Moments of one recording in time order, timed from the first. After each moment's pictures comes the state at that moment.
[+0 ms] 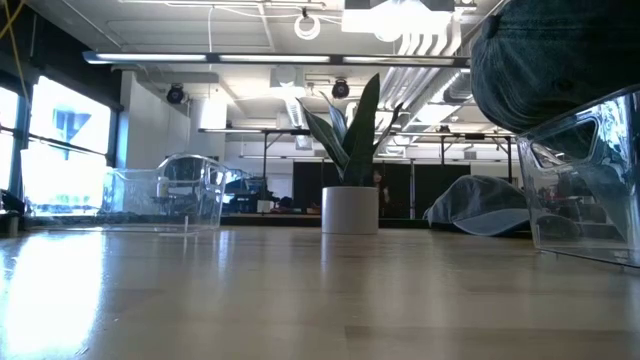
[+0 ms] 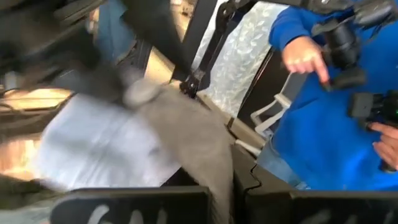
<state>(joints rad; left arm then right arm) -0.16 1.53 1.55 -0.21 0.56 -0.23 0.25 1.57 1.85 -0.88 -0.56 0.10</state>
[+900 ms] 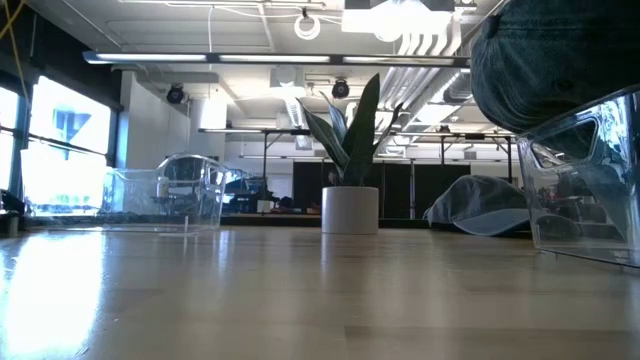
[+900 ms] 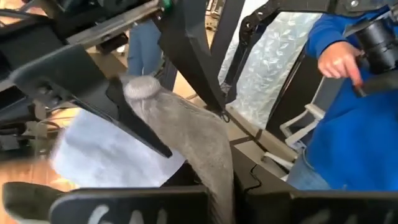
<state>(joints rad) -0.17 1.53 1.55 -0.17 0.43 -0.18 0.27 1.56 1.85 -0.84 -0.31 0.39</state>
